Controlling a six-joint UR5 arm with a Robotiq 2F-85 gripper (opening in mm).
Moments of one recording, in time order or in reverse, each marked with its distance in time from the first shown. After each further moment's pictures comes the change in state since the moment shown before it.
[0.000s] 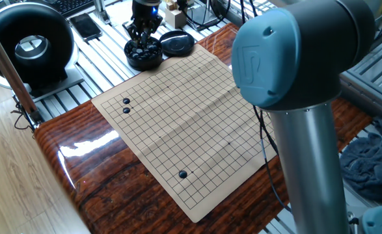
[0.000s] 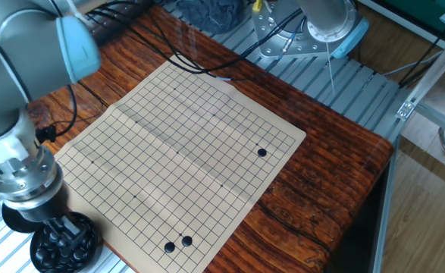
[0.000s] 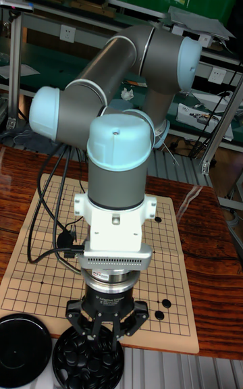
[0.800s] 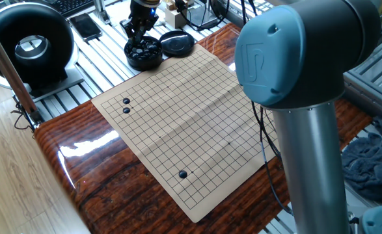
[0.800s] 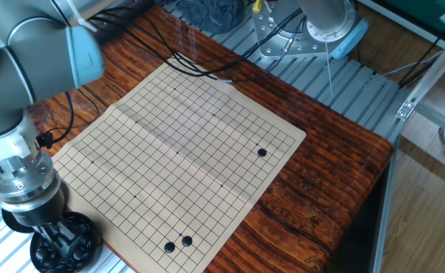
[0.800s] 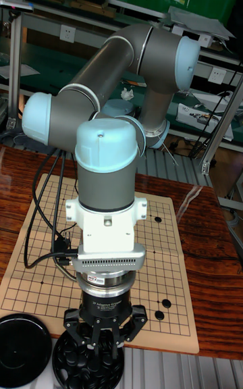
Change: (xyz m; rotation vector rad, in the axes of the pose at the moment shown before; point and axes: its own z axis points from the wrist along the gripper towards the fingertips) arm -0.002 0.001 0.008 -0.049 -0.018 -0.058
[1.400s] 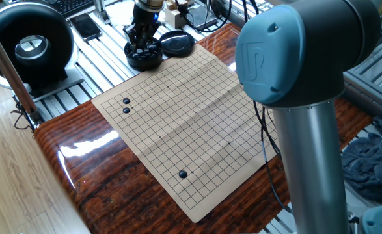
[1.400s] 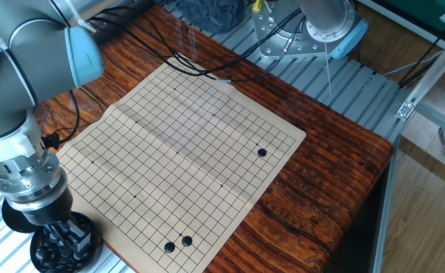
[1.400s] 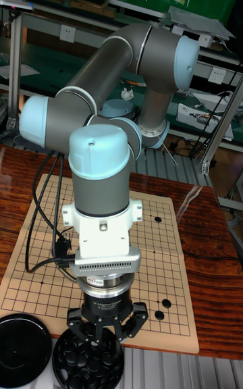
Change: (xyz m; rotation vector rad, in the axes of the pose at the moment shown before) arm 0.010 0.011 0.009 -0.057 0.012 0.016
